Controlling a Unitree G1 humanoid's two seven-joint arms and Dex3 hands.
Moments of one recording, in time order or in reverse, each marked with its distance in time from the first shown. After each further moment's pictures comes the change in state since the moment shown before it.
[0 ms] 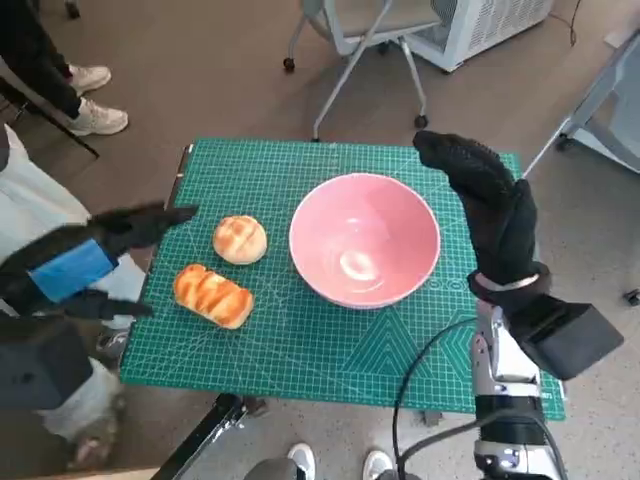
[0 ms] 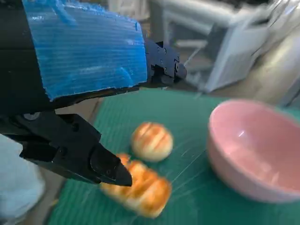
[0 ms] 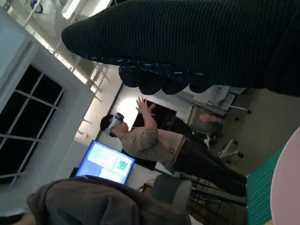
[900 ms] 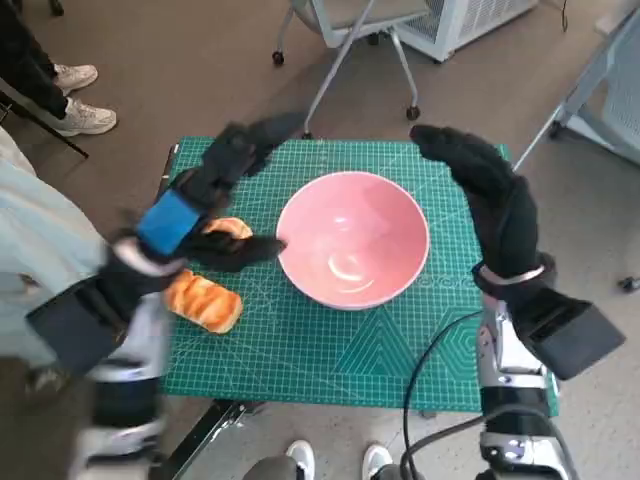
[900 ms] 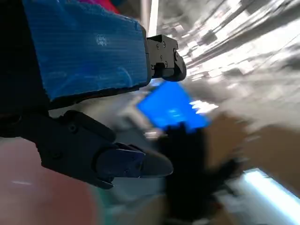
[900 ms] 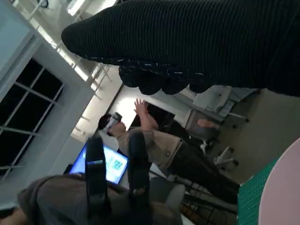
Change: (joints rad) left arm -0.299 -0.480 -0.094 0.333 -0.221 -0.441 0.173; right arm -0.022 -0.027 -0.002 0.014 -0.026 -0.045 0.014
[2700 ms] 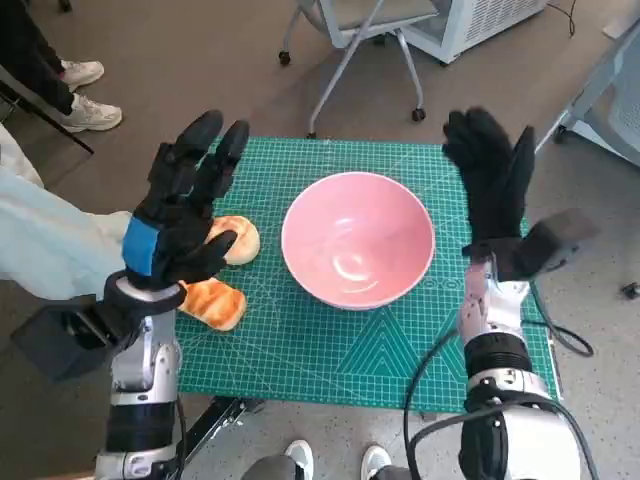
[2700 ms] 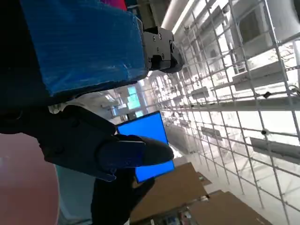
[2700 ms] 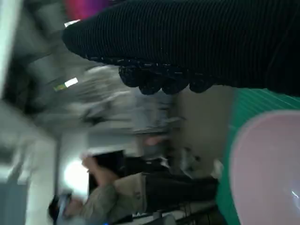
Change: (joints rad) left arm 0.047 -0.287 0.030 0.218 -0.322 -0.179 0.057; right arm -0.299 0.012 -0.228 0.688 -0.022 -0.078 -0.073
